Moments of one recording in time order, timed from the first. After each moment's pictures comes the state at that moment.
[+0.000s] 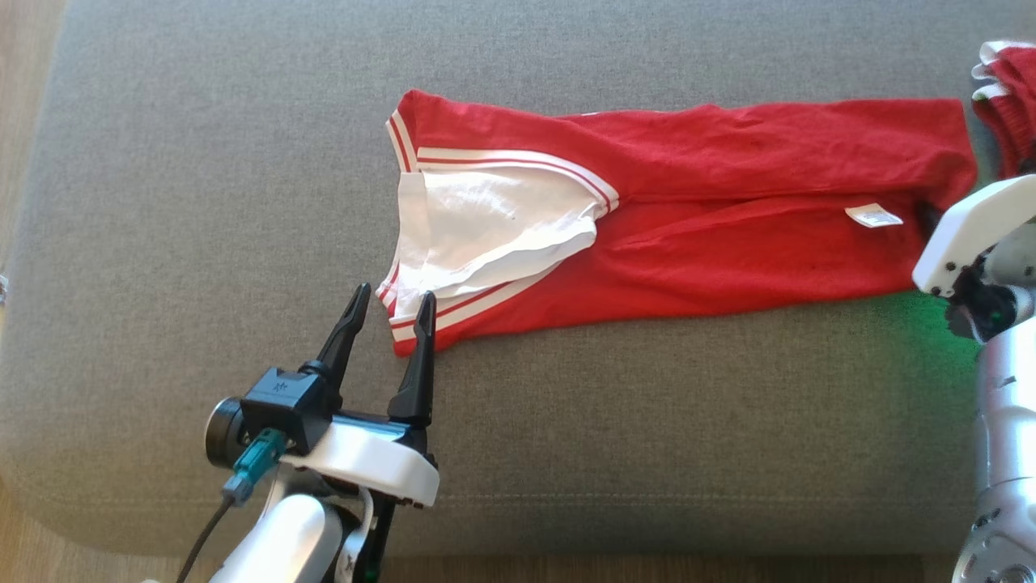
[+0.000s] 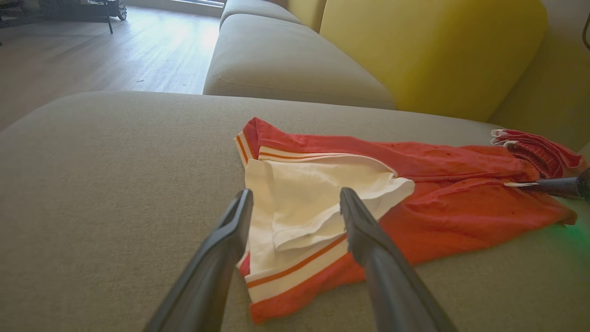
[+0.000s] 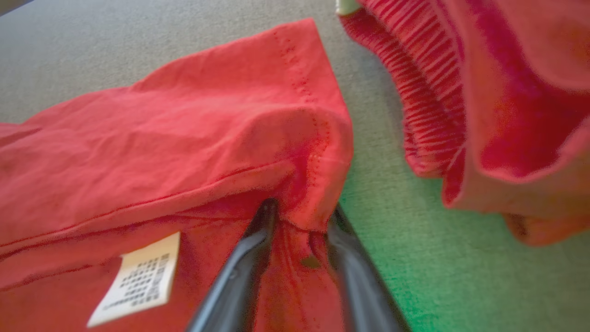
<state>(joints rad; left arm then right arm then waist) -0.16 0.25 -0.60 0.01 -0.45 0.25 -0.25 -0.75 -0.14 -0.49 0.84 -0.03 0.13 0.38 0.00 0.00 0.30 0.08</state>
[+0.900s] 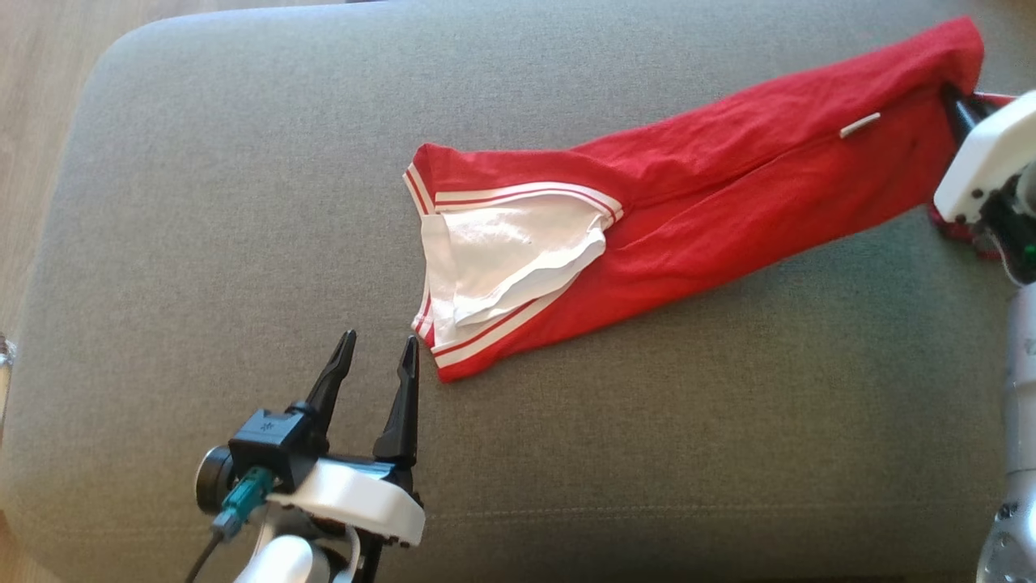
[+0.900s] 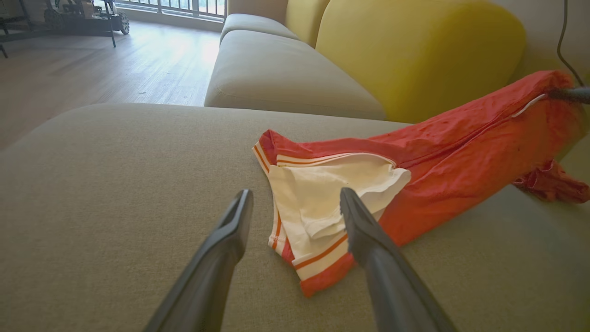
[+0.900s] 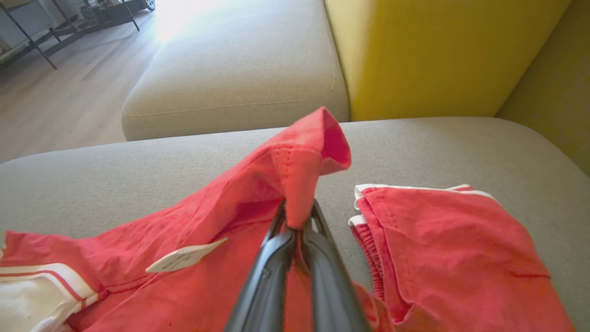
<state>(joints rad) -0.06 0.23 -0.54 0.02 -0.43 0.22 -0.25 -0.75 -0.20 -0.27 0.59 0.15 0.13 0.40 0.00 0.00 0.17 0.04</state>
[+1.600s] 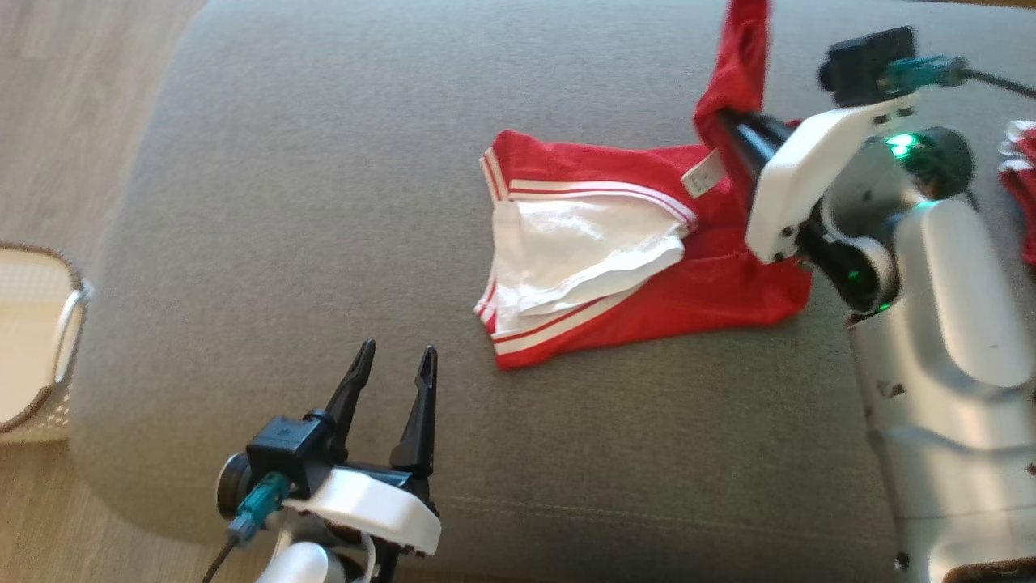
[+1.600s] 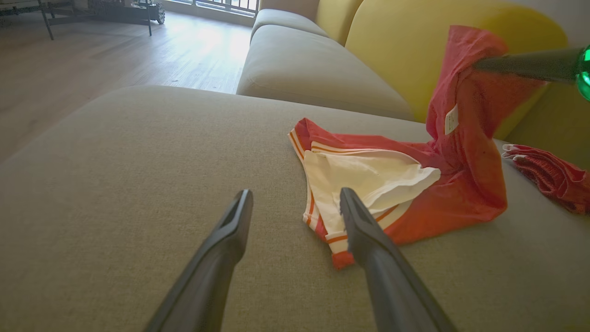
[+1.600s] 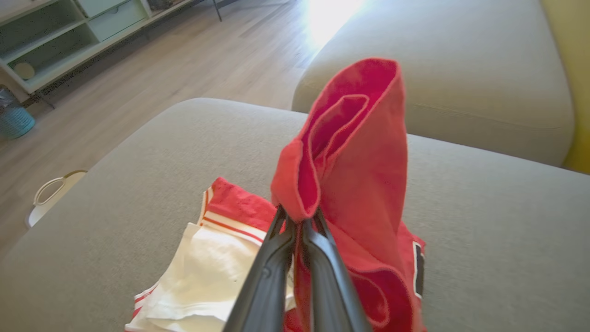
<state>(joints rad) -0.05 0.20 -0.54 0.04 -0.43 0.19 -0.25 -0.68 -0.07 0.06 0.35 0.28 0.13 0.51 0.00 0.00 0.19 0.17</state>
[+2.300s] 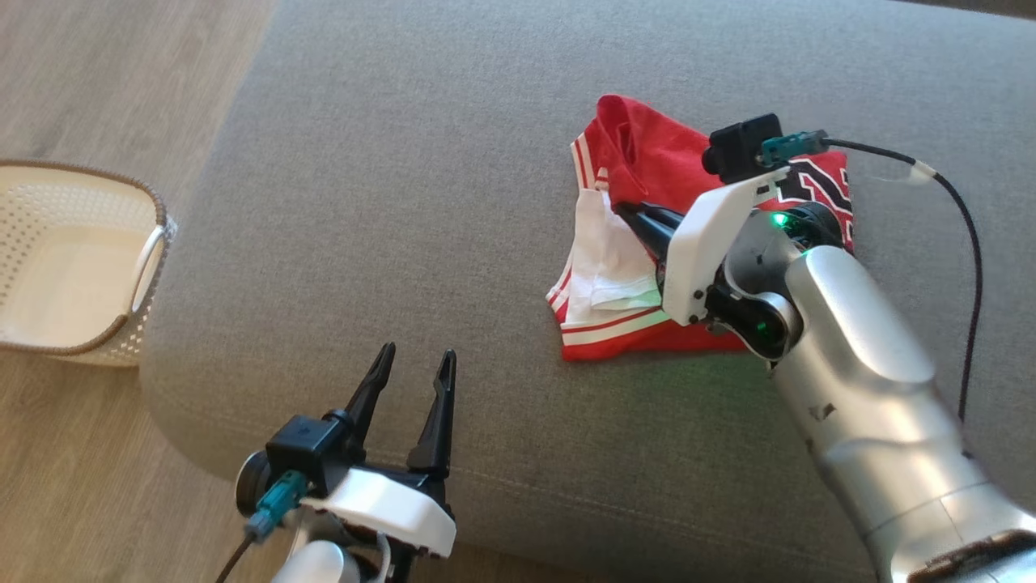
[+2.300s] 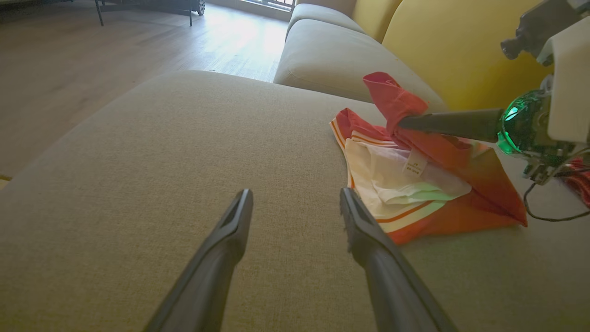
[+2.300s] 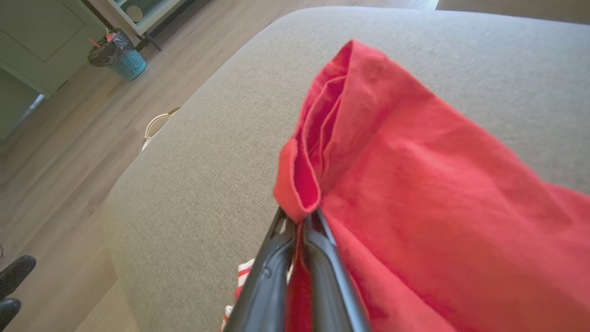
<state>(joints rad) -0.05 0.16 -0.54 0.07 -0.41 0.16 -0.25 -0.72 -0.07 0.35 0.66 0.53 0.13 0.36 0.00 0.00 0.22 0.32</state>
